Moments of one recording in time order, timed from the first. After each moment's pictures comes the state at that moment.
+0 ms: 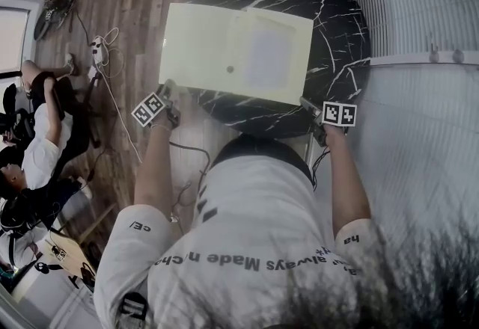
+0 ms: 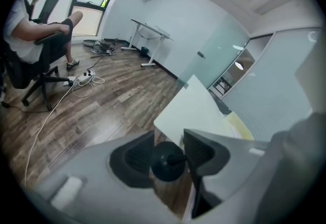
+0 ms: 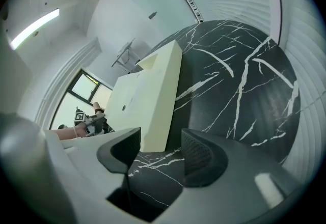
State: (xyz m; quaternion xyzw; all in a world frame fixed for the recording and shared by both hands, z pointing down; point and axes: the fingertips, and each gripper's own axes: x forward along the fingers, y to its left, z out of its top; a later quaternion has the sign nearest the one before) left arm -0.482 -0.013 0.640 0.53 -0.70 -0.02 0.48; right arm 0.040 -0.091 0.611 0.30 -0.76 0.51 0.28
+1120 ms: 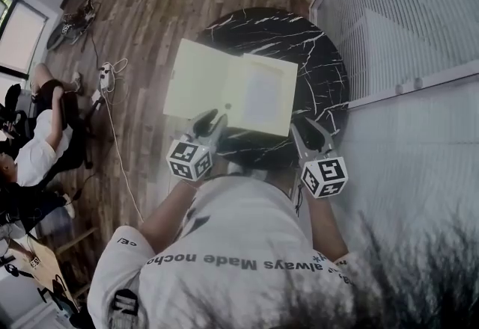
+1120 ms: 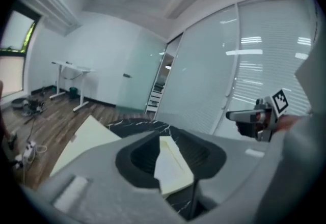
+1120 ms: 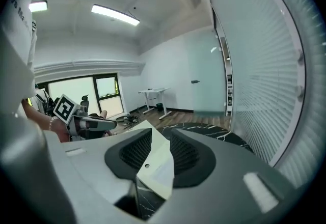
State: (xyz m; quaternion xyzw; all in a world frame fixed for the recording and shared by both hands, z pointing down) left arm -0.211 -0.039 0.329 0.79 -0.57 0.03 0.23; right arm -0.021 -0.078 0.293 0.34 -0.92 0.14 0.15
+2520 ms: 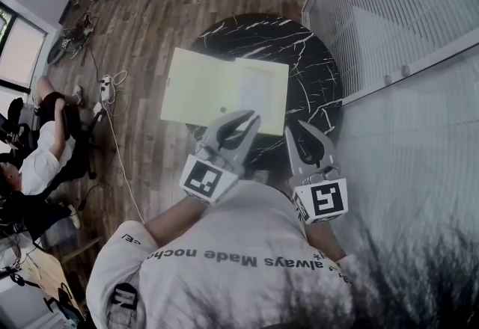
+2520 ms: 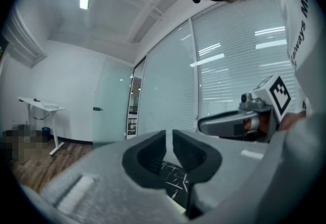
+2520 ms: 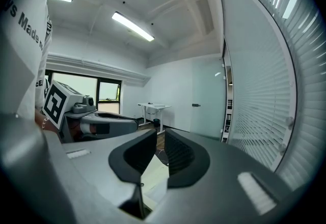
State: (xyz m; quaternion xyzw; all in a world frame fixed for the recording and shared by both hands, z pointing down) left arm -0.090 -0.030 0.153 0.87 -0.49 0.00 0.04; right arm -0.029 -0.030 0.151 0.35 -0.93 0.01 0.10
